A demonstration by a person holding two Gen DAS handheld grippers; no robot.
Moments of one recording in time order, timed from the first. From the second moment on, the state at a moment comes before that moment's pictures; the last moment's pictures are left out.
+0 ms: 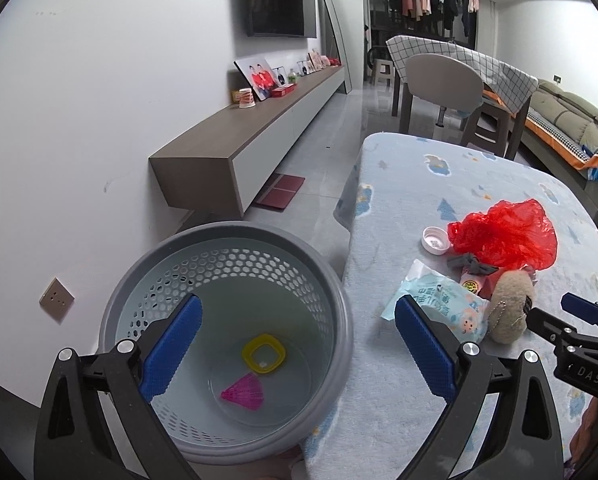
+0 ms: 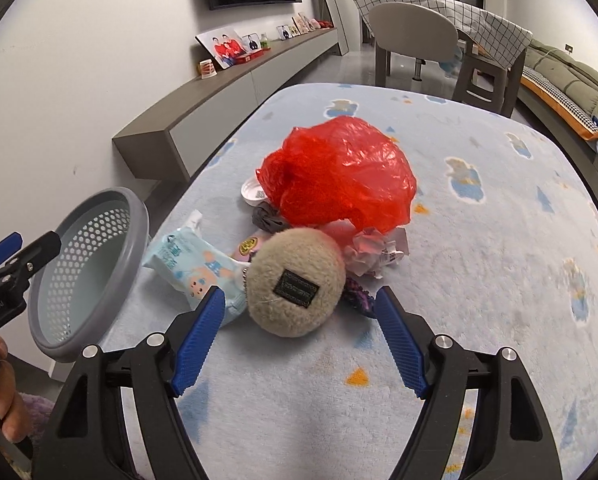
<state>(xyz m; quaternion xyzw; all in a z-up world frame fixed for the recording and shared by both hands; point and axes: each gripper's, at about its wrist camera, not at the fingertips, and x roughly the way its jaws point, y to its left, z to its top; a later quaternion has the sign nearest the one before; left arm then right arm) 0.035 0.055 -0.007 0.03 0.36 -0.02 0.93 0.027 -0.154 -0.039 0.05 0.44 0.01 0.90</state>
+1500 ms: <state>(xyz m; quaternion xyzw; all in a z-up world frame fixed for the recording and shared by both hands) 0.047 -0.014 -0.041 0.06 0.41 -0.04 0.91 0.022 -0.195 -0.036 0.12 0.45 0.01 0.89</state>
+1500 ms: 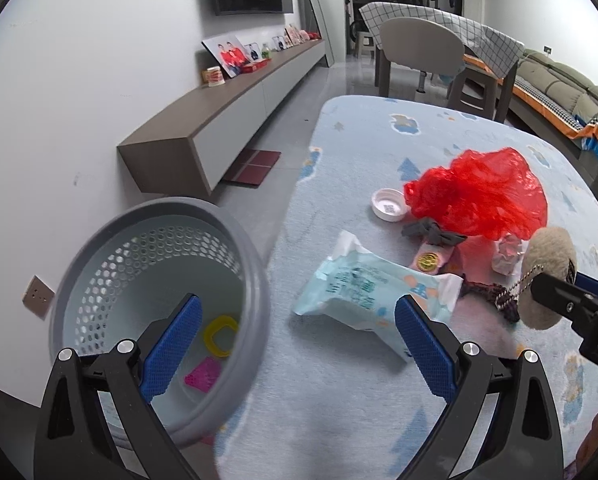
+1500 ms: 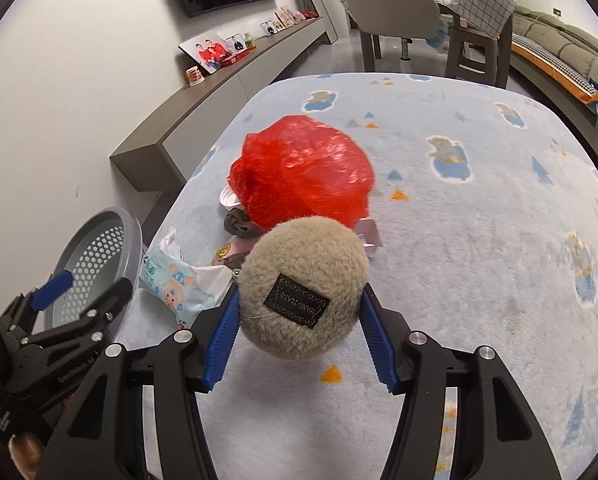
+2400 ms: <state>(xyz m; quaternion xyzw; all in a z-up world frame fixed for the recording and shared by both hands) 0.087 -0.049 -0.068 -0.04 0.47 0.01 0.88 0.002 -0.239 -0.008 0.17 0.42 0.05 0.89</state>
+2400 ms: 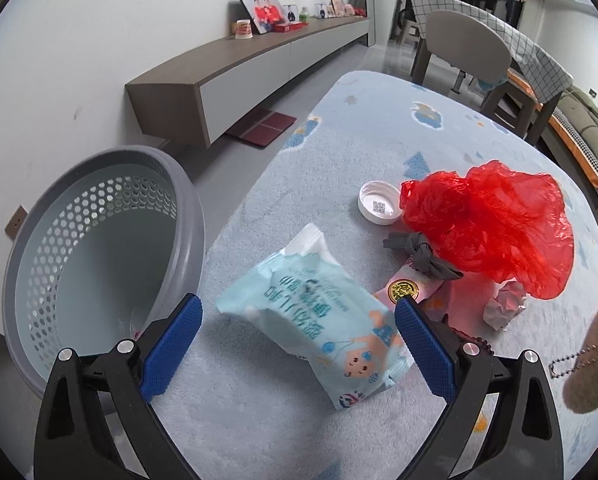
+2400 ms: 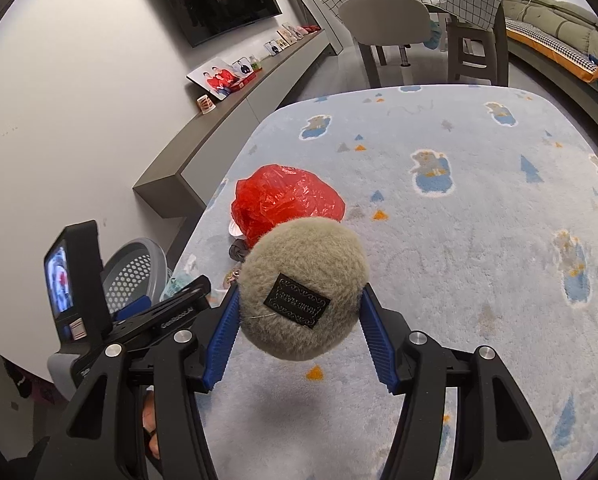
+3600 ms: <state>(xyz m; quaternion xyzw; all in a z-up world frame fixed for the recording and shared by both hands) 0.075 -0.058 -0.068 -0.01 0.46 -0.03 0.89 0.007 -0.232 -0.011 0.17 0.42 0.05 0.89</state>
